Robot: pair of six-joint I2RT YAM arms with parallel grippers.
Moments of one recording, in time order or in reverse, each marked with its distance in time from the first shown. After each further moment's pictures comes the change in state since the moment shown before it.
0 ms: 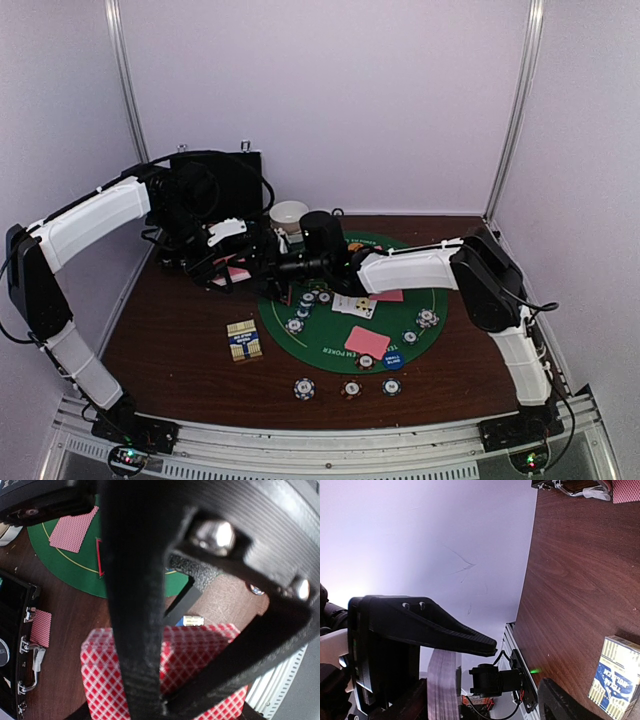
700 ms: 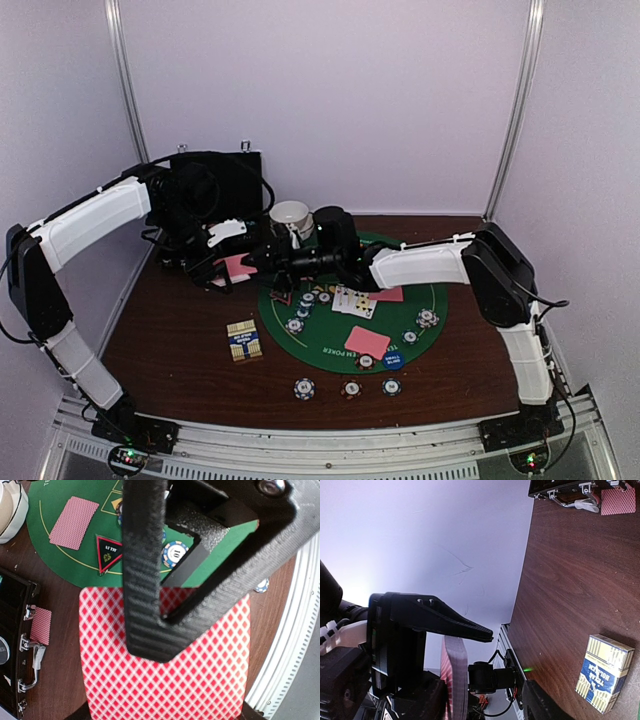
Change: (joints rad) left arm -0.001 0.000 0.000 -0.005 -0.012 0.000; right arm -0.046 -0.058 -0.078 -0.002 -0.023 -0.045
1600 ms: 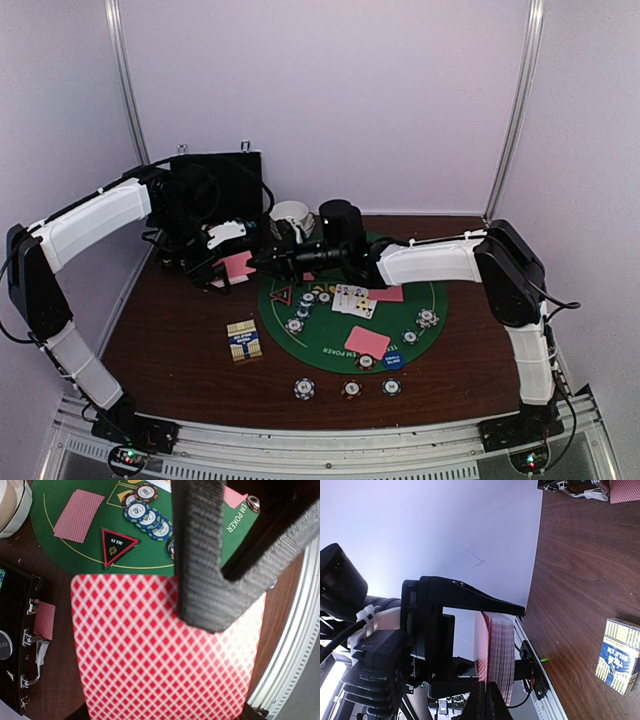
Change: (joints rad) left arm 0.000 0.000 -0.014 0.010 -0.039 0.001; right arm -0.001 -0.064 -0.036 0.015 -0.032 0.083
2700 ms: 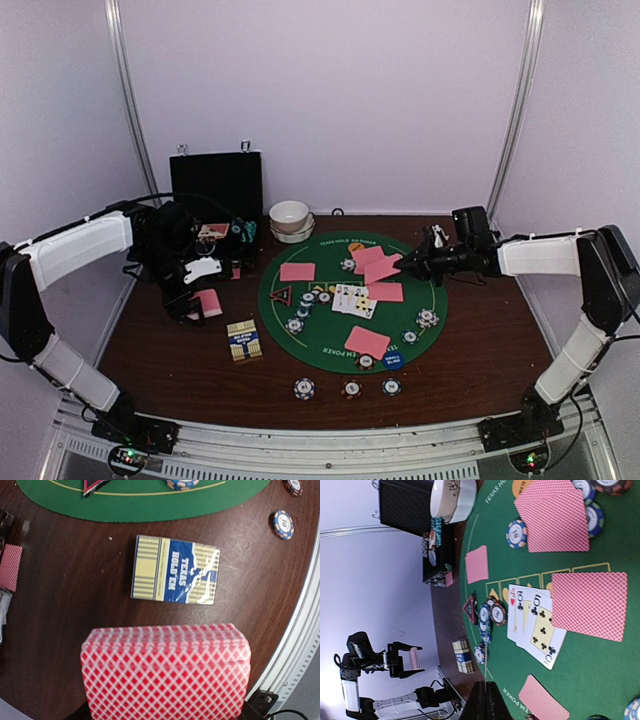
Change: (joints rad) left arm 0.092 -0.137 -0.322 0.077 -0.030 0.076; right arm -0.549 -0.532 -0.664 -0.336 0.006 -0.399
